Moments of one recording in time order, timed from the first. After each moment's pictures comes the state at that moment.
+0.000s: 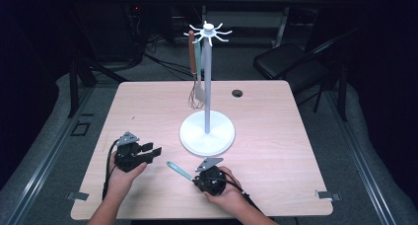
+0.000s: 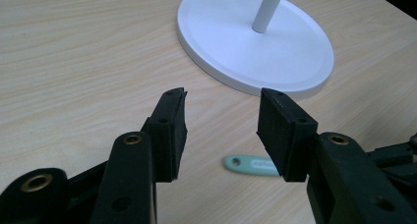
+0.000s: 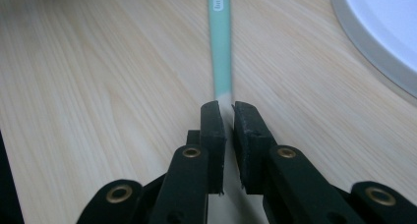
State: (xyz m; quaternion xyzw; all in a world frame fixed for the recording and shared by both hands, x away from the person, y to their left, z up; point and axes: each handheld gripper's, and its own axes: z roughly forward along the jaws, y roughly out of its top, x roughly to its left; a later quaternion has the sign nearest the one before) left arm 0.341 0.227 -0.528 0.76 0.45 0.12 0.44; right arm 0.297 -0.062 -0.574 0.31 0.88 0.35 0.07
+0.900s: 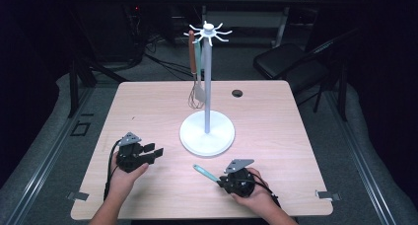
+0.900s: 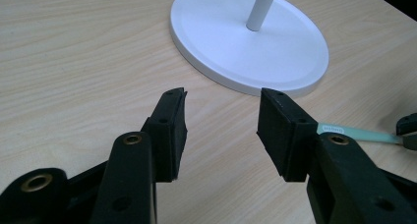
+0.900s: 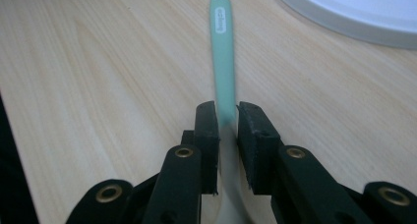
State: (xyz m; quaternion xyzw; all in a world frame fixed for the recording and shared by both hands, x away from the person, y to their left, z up) left arm 0.340 0.221 -0.528 0.77 0.45 0.12 0.44; right arm 0.292 -0.133 -0.572 0.32 0.88 0.35 0.08
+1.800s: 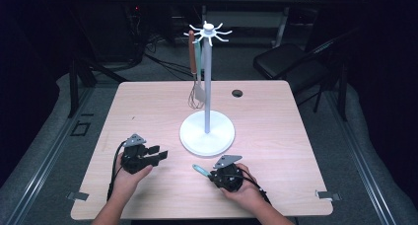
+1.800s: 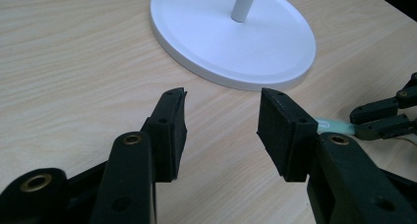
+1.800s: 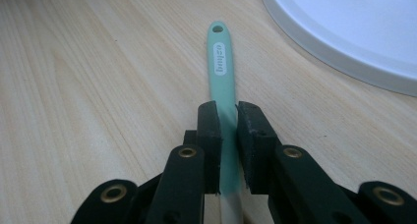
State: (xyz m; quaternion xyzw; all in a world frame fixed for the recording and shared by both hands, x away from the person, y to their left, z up) left arm 0.339 0.209 -0.534 0.78 0.44 0.10 0.44; right arm 0.307 -0.106 -0.578 0.32 0.87 0.36 0.09
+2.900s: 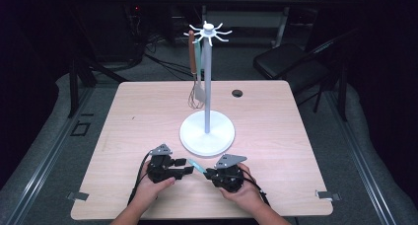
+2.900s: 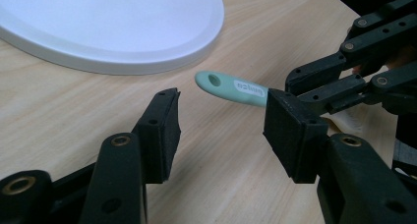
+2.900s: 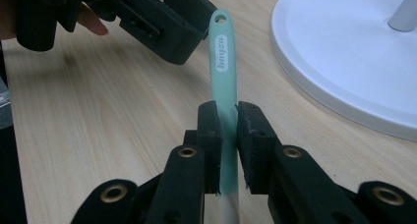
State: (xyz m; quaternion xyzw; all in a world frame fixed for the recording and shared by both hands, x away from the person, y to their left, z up) left arm 0.329 0.145 -0.563 0.81 0.37 -0.01 0.46; right arm 0.299 -0.105 -0.563 0.30 0.84 0.43 0.10
